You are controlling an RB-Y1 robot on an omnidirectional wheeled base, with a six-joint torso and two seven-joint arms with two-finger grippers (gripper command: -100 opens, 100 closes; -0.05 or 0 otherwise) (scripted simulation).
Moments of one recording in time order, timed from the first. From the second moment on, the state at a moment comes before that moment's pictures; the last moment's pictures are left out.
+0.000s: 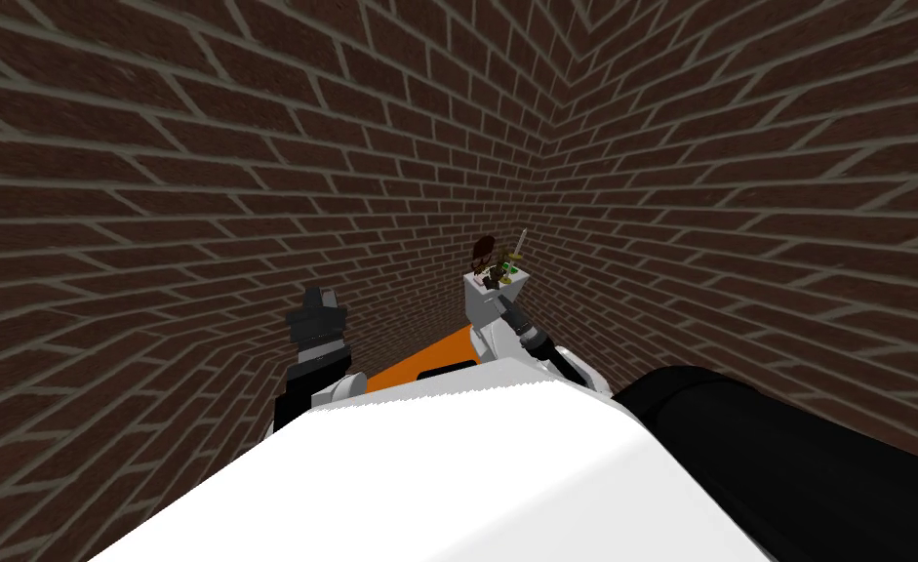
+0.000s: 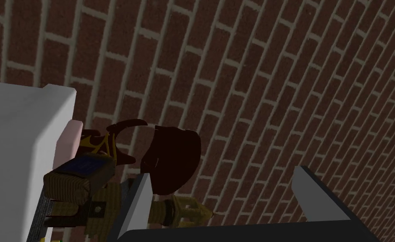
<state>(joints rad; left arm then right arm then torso) 0.55 -0.04 0.03 -2.26 0.05 -0.43 -0.12 0.66 -0.66 0.09 -2.03 -0.07 -0.63 -0.07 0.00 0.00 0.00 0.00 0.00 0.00</state>
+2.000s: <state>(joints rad) 0.55 -0.04 0.03 -2.26 0.05 -0.43 -0.12 0.72 -1.23 0.18 -1.71 -0.14 -0.60 -0.09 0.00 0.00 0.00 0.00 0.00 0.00</state>
